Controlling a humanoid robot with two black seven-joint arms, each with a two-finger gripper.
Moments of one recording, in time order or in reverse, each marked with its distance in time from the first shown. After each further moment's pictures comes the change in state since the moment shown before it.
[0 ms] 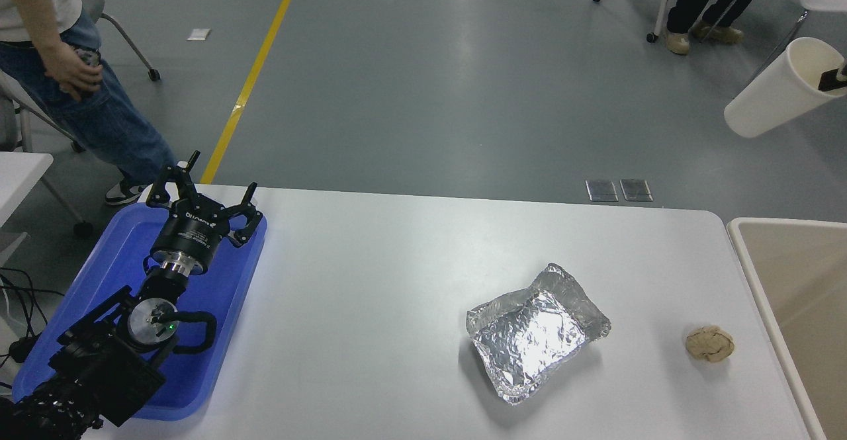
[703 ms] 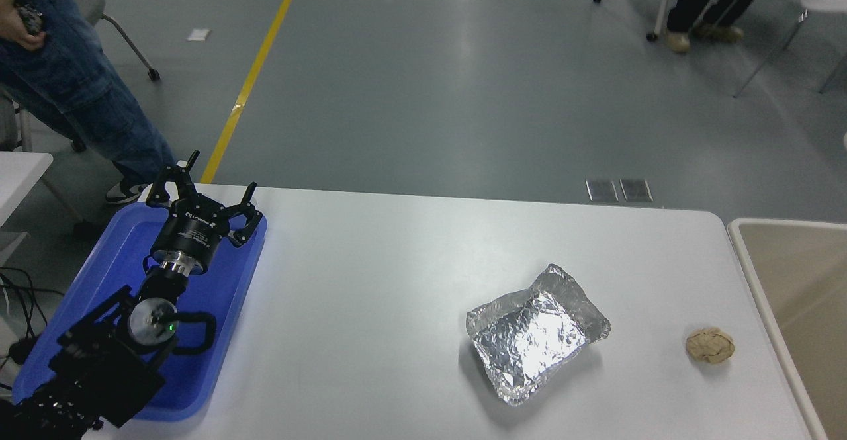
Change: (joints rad) left arm 0.000 0.000 0.000 0.000 0.000 0.001 0.000; right arm -0.700 0.020 0.051 -0.544 0.260 -0.305 -0.011
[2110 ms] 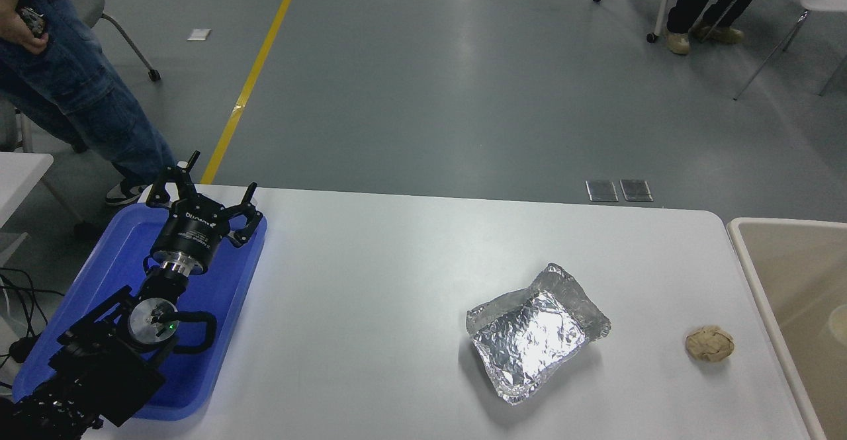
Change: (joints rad) left arm 0.000 0.000 0.000 0.000 0.000 0.000 0.000; right arm -0.771 0.272 0.341 -0.169 0.220 -0.466 -0.005
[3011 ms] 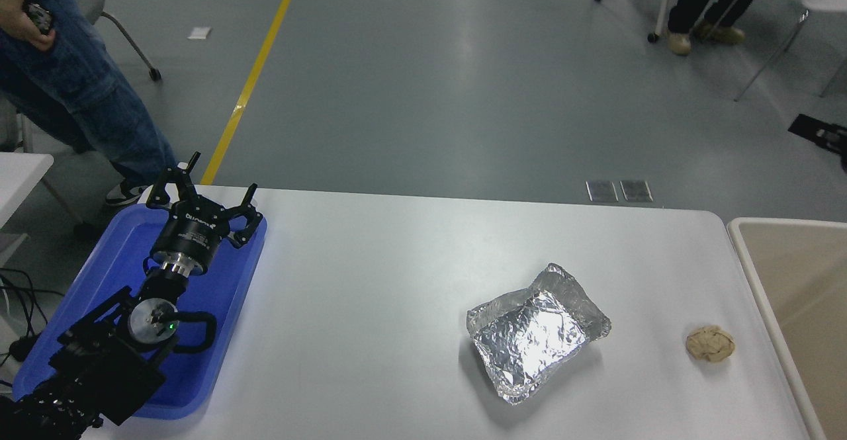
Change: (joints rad) left arm 0.000 0.000 0.000 0.000 0.000 0.000 0.000; right arm 0.860 0.080 -0.501 0.324 -0.019 0.073 0.002
